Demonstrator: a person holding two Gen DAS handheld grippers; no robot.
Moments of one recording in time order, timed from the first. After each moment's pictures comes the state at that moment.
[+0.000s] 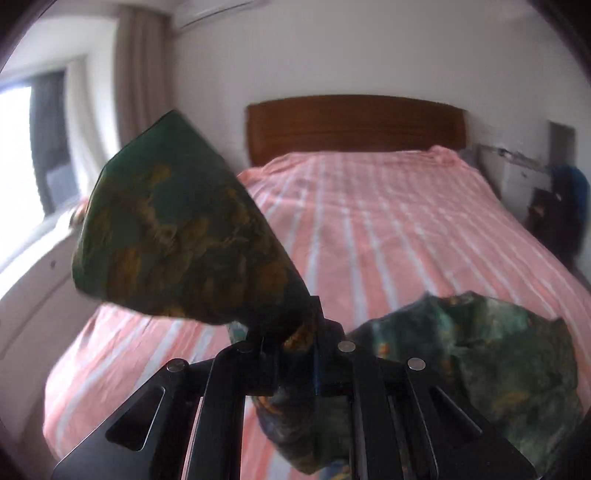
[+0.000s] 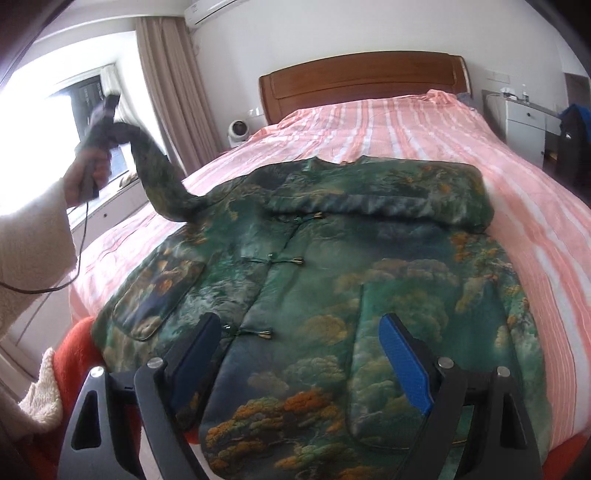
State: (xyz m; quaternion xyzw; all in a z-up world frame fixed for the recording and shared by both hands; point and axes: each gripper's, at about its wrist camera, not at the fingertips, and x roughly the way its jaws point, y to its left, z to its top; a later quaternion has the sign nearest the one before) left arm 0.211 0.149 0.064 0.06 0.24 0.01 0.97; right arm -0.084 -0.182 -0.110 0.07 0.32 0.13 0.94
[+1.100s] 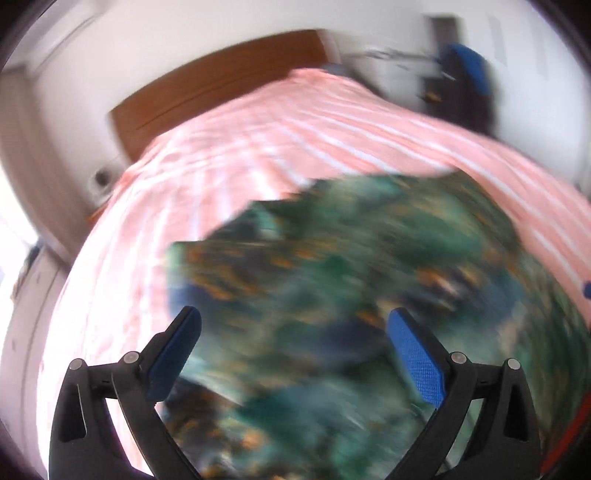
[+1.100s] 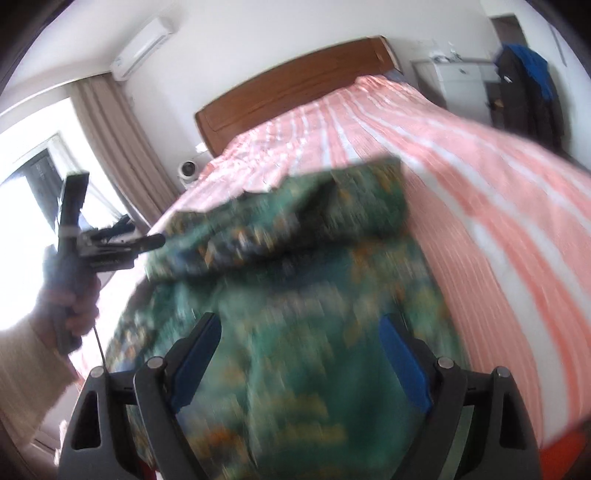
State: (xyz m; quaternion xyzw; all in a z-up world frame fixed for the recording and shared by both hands) left arm 0.167 -0.035 -0.048 0.17 0.34 -0.13 0.92; right arm -0.042 -0.281 -0.086 0.18 0.31 0.07 0.93
